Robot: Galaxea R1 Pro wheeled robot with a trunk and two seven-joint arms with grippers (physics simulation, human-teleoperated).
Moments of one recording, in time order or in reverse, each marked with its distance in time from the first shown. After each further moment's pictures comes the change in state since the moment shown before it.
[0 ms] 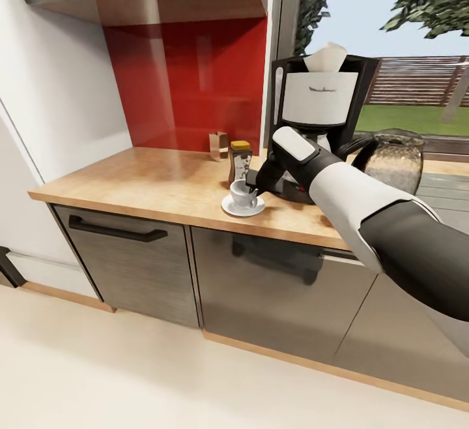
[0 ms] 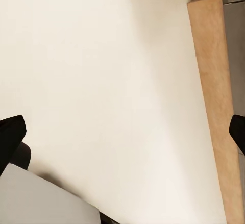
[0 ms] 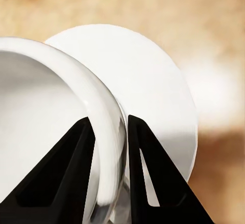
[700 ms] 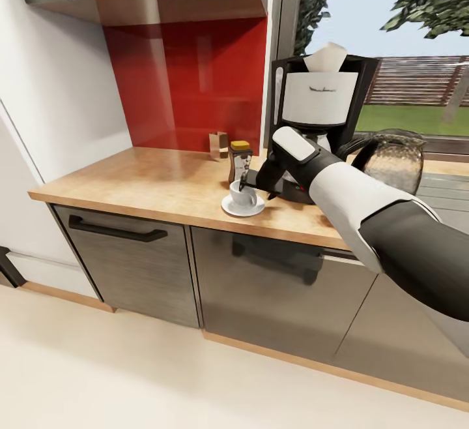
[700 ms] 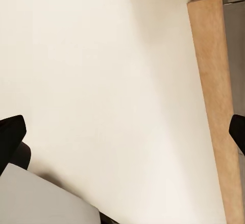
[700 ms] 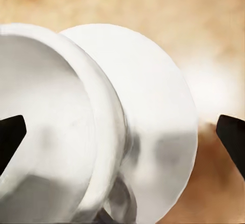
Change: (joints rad) left arm 0.000 0.000 0.000 0.000 0.000 0.000 0.000; right arm 0.000 0.000 0.001 0.000 -0.001 0.001 0.000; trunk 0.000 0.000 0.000
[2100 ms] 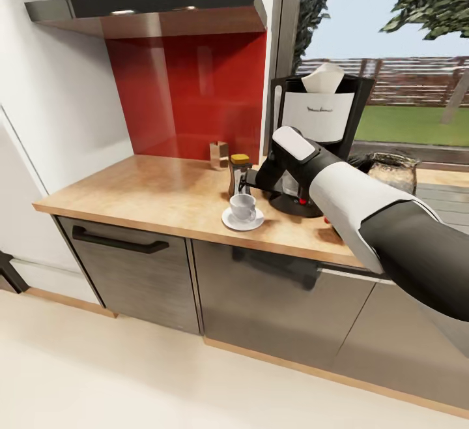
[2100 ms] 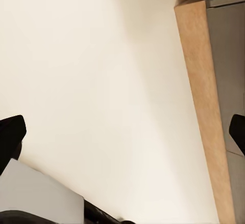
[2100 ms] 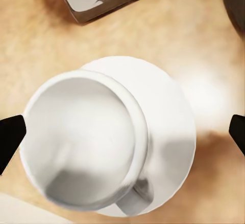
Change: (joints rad) left arm 0.000 0.000 0.000 0.000 0.000 0.000 0.000; right arm 0.000 0.000 0.000 -0.005 -0.002 0.000 0.000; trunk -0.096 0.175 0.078
